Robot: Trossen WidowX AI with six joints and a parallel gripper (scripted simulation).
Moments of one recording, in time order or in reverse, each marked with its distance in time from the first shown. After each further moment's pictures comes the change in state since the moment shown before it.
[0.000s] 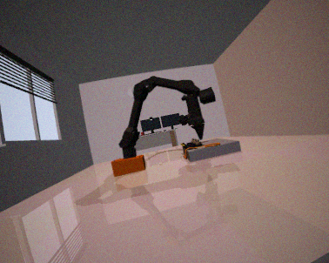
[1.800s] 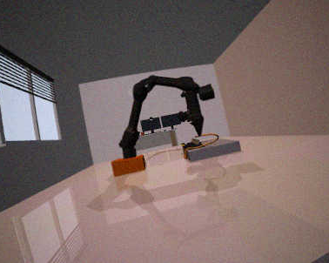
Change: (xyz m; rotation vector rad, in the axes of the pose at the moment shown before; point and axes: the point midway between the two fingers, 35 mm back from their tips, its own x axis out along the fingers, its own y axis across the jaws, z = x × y) arm -0.017 -0.002 0.001 0.010 -0.012 -0.004
